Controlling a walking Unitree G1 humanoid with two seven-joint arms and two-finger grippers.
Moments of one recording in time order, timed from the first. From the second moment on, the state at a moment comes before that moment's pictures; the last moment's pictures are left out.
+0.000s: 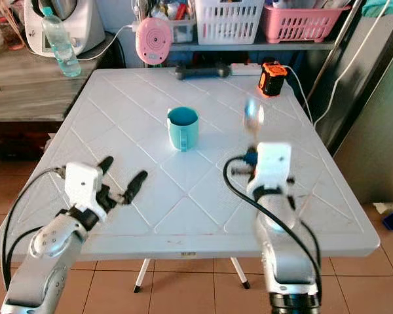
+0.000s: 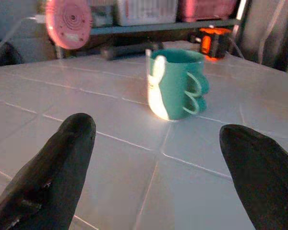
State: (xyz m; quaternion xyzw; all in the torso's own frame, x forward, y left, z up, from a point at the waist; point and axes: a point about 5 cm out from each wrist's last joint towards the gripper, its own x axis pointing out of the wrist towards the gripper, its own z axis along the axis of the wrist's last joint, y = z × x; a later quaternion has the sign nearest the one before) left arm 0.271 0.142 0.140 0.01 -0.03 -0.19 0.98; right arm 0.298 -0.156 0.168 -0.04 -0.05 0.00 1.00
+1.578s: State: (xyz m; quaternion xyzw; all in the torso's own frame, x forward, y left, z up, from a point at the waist) left arm 0.275 0.145 0.136 -0.01 0.00 -0.17 0.98; right arm 0.297 -0.154 0.160 -0.02 -0.05 0.00 1.00
